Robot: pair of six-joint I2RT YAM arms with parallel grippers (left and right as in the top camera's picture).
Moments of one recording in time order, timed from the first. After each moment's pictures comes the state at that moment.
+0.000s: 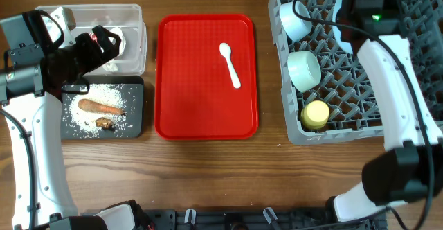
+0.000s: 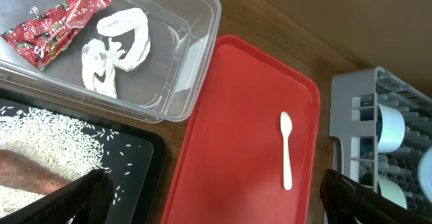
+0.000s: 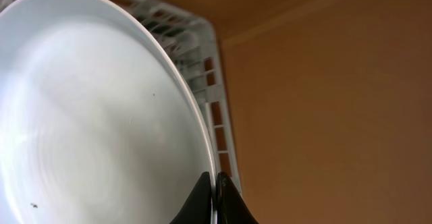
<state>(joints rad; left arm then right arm) 0.27 1.42 1.42 -0.90 0.39 -0.29 0.08 1.76 1.66 -0.65 0.82 -0.49</state>
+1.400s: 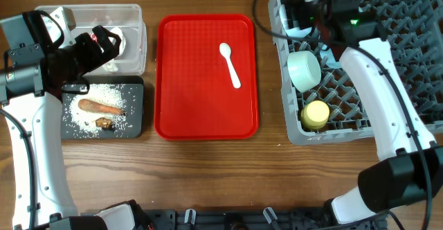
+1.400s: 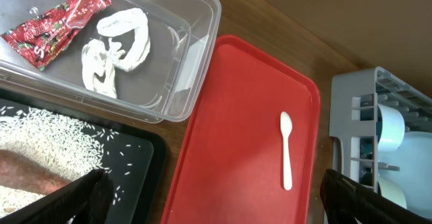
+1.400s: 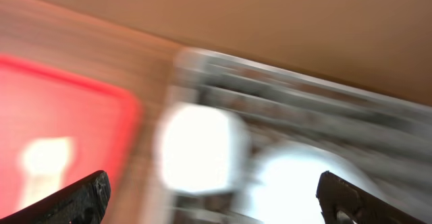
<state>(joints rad) 0.27 1.42 1.42 -0.90 0.39 -0.29 0.21 1.72 1.66 -0.63 0.03 -0.17</state>
